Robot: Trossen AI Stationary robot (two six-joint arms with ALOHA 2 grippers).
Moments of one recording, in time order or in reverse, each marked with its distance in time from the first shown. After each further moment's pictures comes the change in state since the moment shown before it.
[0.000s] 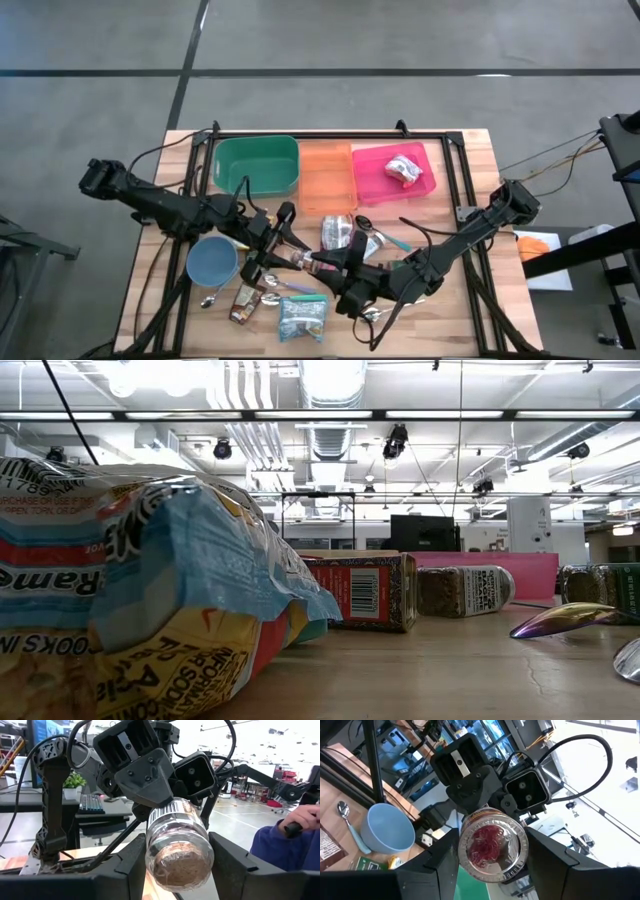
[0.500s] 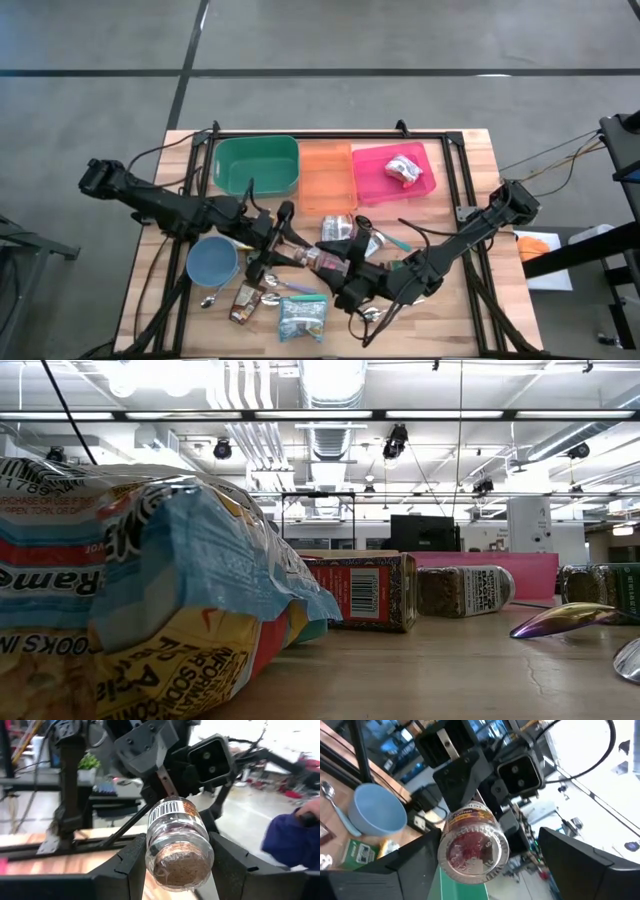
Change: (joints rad) left arm -0.001 -0.003 0.025 -0.144 -0.091 -0.011; right arm 0.000 0.002 0.000 -0.042 0.123 0.025
